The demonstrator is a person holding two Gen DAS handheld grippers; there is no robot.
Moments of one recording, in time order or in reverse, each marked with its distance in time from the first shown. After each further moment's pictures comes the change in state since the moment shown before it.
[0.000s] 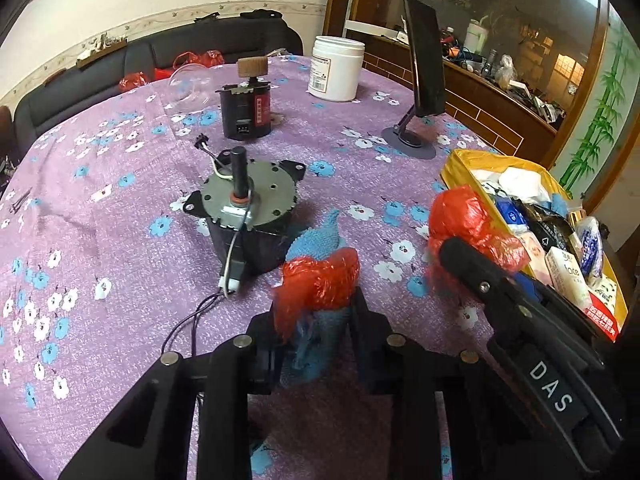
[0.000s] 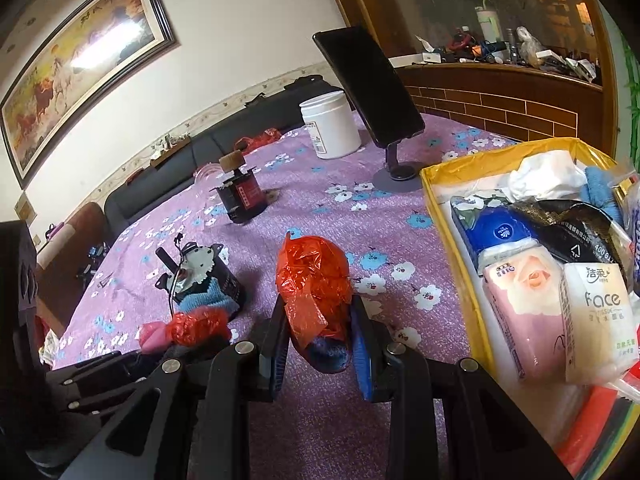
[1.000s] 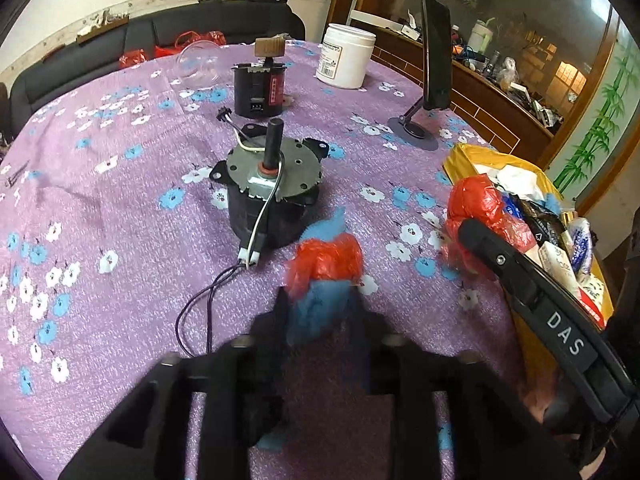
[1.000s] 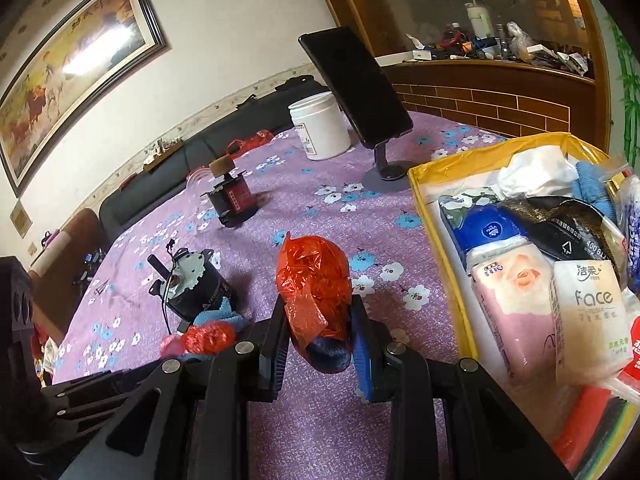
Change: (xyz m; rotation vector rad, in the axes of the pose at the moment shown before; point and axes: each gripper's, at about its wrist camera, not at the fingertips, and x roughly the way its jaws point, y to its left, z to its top) left arm -0.006 0.021 -0.005 -0.055 0.052 -0.048; right arm -0.002 -0.006 0.003 0.022 0.003 -0.019
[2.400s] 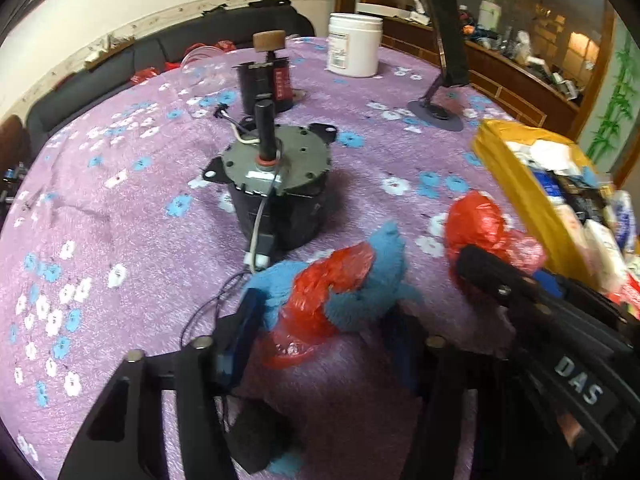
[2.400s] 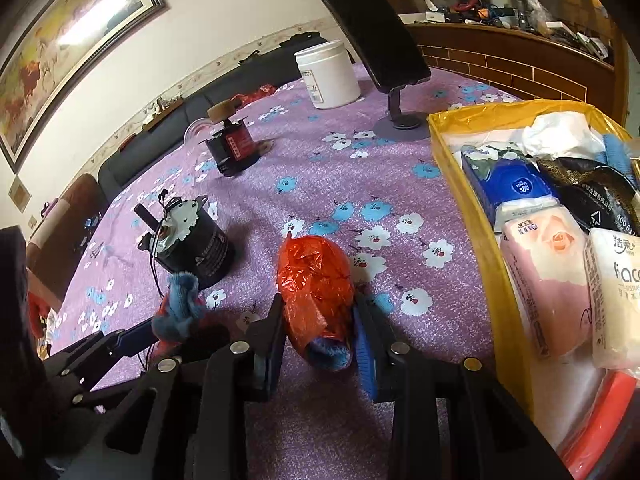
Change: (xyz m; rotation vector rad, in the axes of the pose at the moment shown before) left arm 0.021 -0.009 0.000 0.082 -0.005 0.168; right arm 0.022 0.004 -0.011 -0.023 0.164 0.006
